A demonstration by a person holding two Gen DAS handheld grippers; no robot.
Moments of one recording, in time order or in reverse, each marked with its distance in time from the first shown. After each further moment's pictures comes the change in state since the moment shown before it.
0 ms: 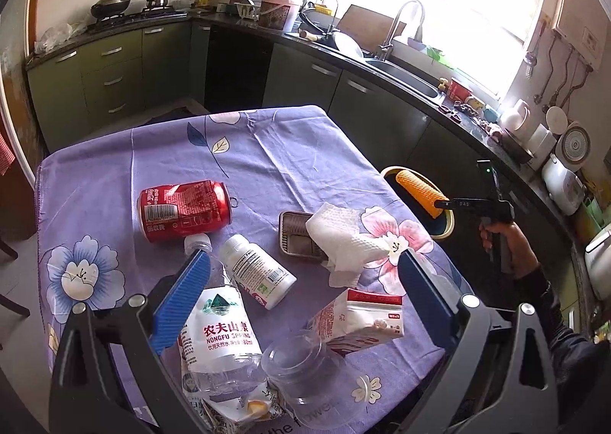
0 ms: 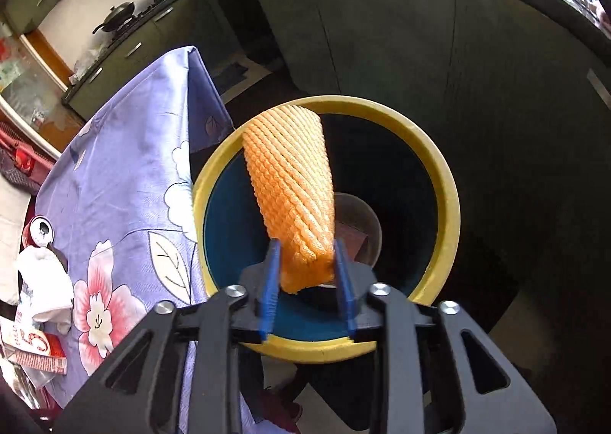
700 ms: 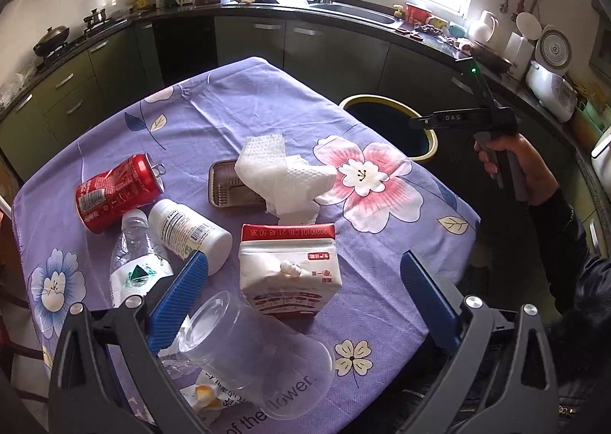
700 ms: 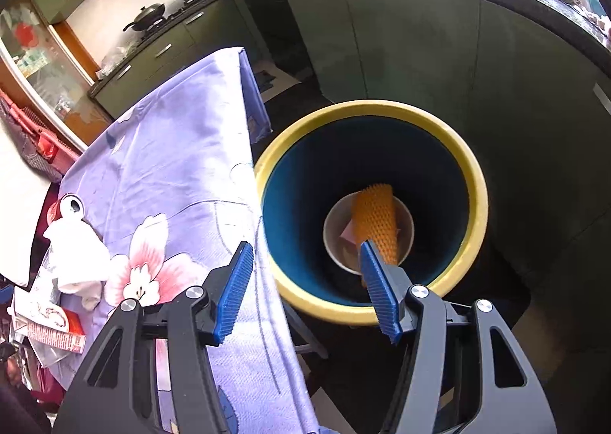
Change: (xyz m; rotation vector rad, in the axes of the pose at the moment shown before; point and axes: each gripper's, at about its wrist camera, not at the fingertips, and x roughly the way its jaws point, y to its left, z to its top) left arm 0.045 -0.067 -0.044 0.239 0.146 -0.002; right arm -0.035 0.041 -0.034 -0.081 -0.052 0.076
